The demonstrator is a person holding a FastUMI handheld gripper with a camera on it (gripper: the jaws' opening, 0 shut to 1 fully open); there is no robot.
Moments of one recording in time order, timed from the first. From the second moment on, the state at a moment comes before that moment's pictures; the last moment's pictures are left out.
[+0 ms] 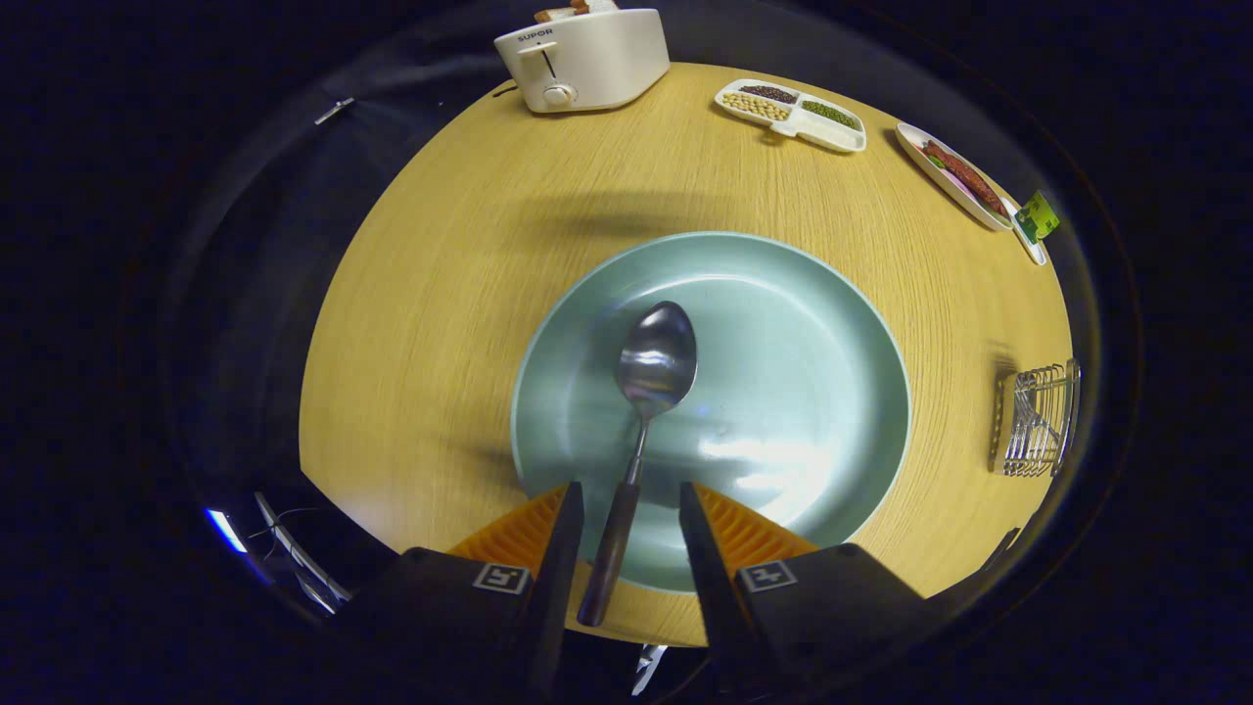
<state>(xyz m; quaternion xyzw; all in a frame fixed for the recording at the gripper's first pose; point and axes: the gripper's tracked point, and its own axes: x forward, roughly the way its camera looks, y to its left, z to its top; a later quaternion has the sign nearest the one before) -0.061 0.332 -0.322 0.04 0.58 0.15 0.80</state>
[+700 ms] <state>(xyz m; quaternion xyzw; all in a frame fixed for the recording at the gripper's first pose) -0.032 0.281 -0.263 0.12 0.53 0.19 0.82</state>
